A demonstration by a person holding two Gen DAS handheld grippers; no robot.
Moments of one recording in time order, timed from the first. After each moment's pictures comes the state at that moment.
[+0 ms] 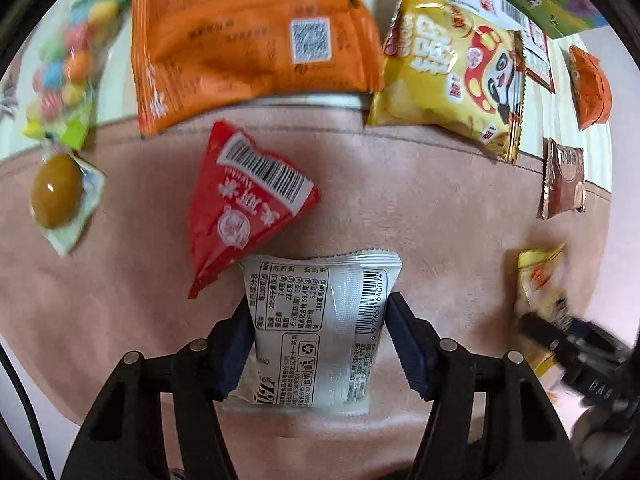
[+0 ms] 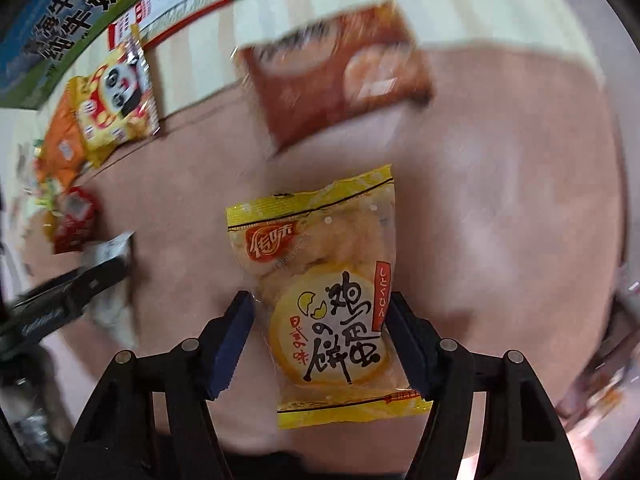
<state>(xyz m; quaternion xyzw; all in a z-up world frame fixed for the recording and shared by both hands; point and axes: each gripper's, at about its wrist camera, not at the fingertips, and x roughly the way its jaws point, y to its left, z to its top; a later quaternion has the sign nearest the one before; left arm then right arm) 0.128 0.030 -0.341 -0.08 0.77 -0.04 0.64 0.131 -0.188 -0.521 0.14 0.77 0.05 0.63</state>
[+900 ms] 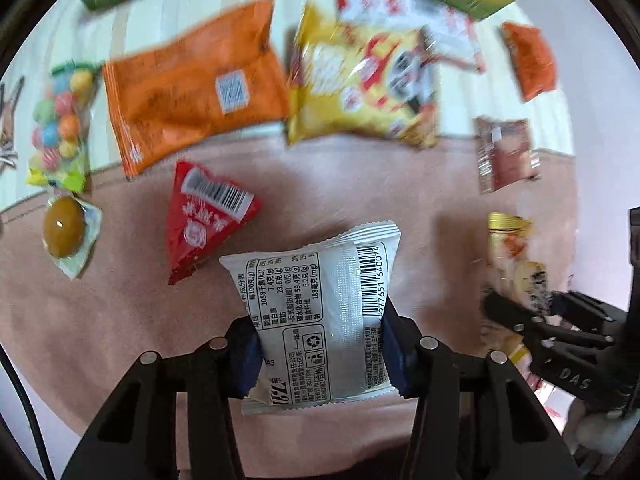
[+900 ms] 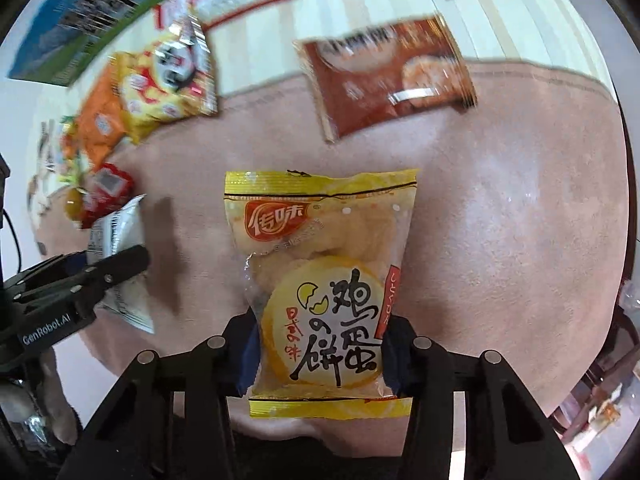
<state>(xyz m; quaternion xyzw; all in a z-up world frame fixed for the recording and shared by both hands) 0.135 0.018 -0.279 -0.05 0.74 -0.10 0.67 0.100 -0.174 -0.494 0.12 0.75 0.08 0.64</state>
